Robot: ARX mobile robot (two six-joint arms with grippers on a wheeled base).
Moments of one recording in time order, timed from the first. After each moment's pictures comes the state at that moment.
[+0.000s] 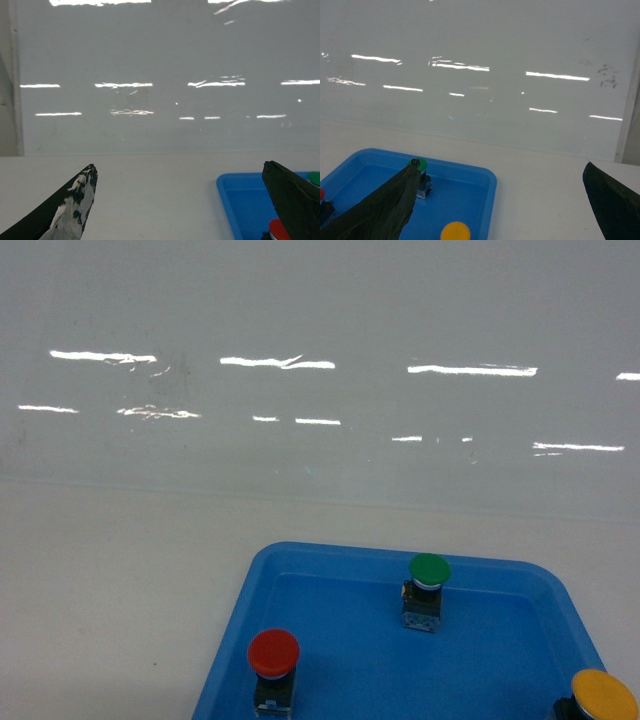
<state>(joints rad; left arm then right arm) -0.03 0.14 0.02 0.13 0.05 0.00 0.12 0.19 0.01 0.15 0.03 -0.01</state>
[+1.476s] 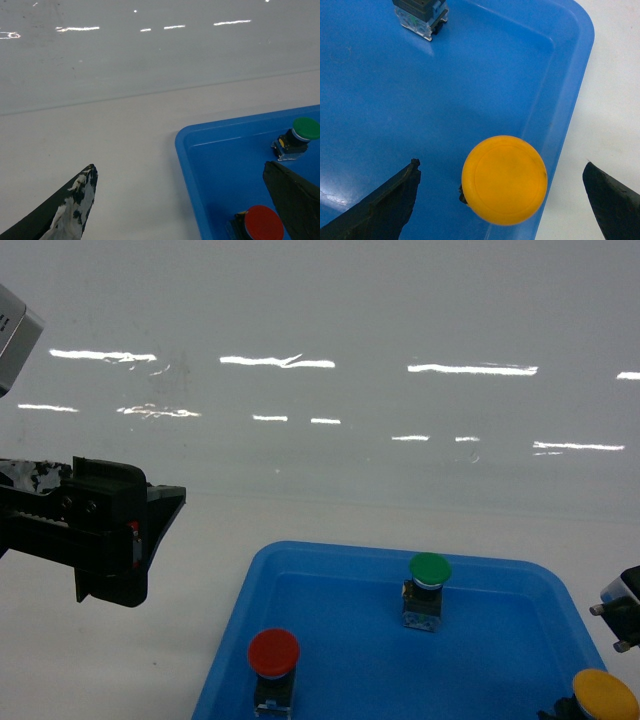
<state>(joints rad) -0.24 1.36 0.40 0.58 0.03 -0.01 0.25 1.71 0.33 0.64 0.03 -0.11</state>
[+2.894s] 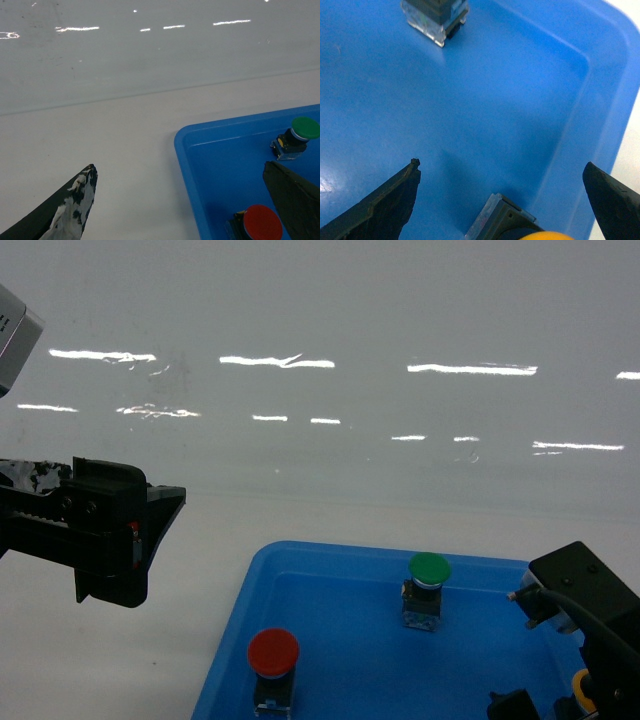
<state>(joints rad) -0.24 1.36 0.40 0.58 0.03 -0.01 0.28 1.91 0.50 0.60 0.03 -0.18</state>
